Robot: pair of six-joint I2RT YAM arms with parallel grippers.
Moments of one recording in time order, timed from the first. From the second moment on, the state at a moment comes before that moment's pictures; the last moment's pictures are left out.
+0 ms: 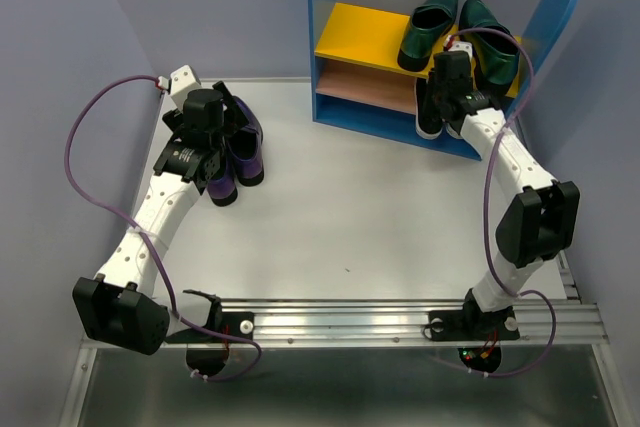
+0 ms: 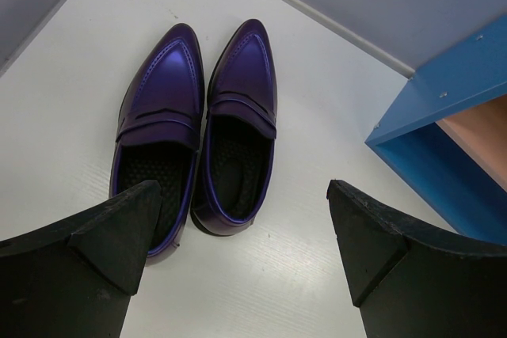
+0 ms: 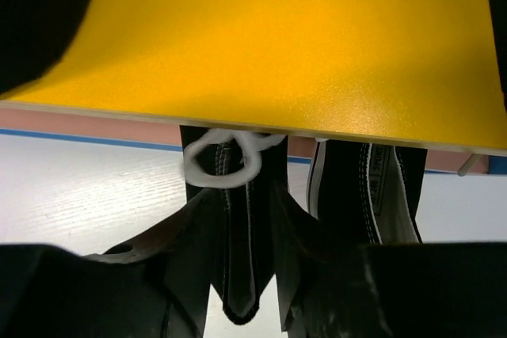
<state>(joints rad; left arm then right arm) -0.27 1.23 1.22 -0.43 -0.48 -0.56 0.23 1.72 1.63 -0.53 0.39 0.24</state>
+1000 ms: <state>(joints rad) -0.32 1.39 1.22 -0.41 -0.51 -0.56 0.29 1.35 1.47 -0.49 0.20 0.30</state>
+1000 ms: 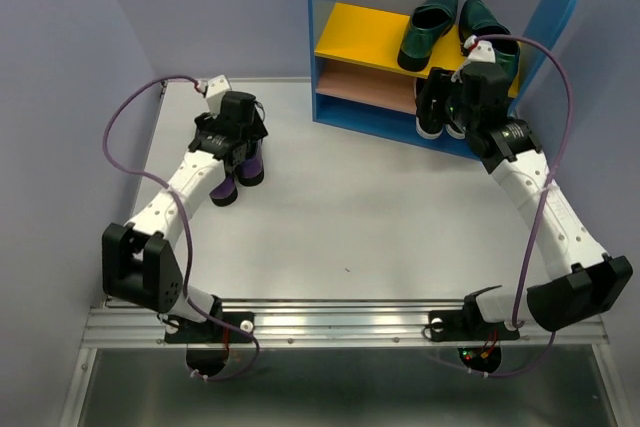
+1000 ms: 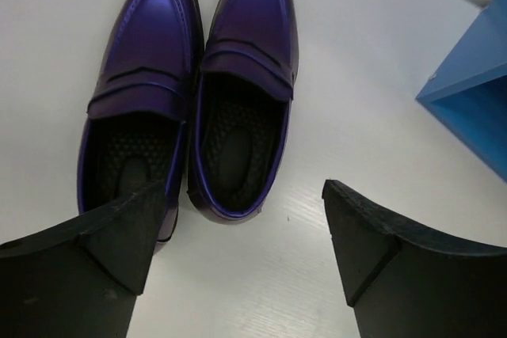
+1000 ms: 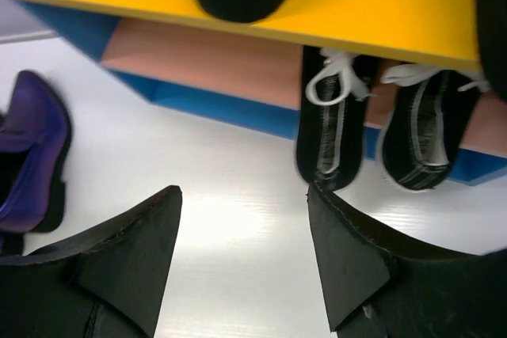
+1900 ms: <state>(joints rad) -0.34 1.93 1.40 -0.42 -0.46 -0.51 0.31 1.27 1.36 -0.49 0.19 0.31</state>
